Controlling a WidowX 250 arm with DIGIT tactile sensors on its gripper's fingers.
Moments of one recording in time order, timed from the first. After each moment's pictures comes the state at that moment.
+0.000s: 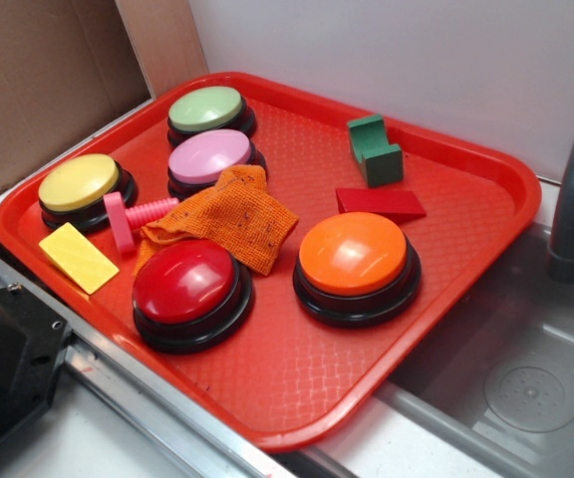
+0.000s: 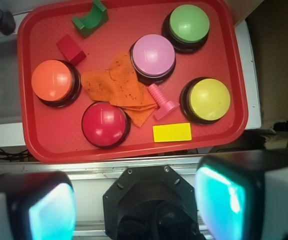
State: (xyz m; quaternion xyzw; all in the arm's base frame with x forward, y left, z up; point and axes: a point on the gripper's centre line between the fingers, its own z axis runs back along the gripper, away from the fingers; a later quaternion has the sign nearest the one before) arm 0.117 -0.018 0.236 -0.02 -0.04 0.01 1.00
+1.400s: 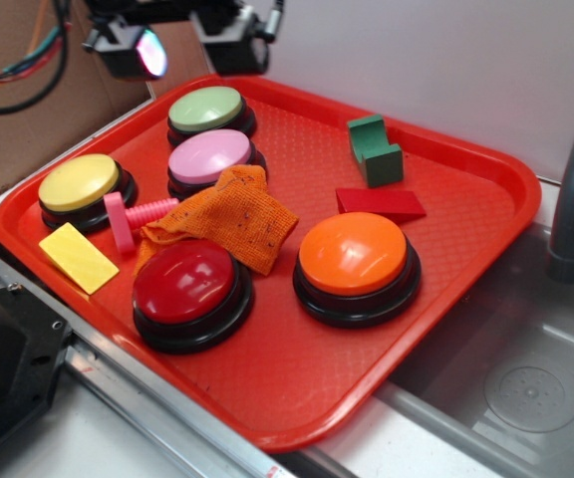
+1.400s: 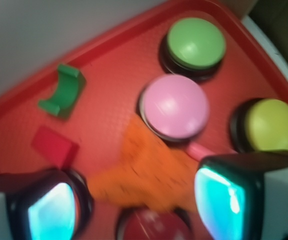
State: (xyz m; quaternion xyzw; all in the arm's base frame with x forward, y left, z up) arm 0.238 -0.045 0.130 -0.01 -0.13 0.25 0.96
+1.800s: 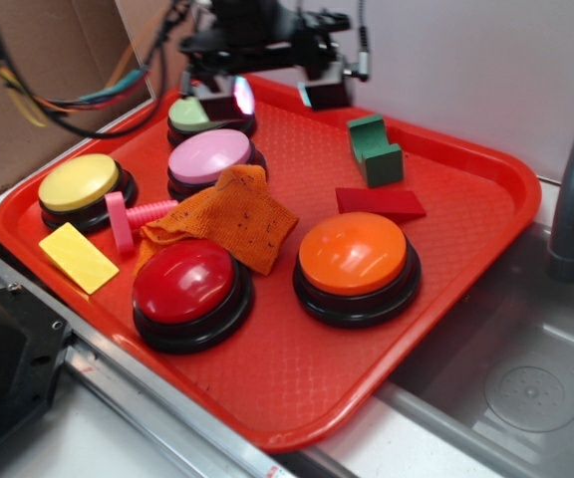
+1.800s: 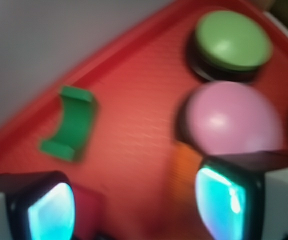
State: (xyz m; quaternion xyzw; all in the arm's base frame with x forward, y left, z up) arm 0.292 -0.069 0.083 0.00 -0.18 0.31 0.93
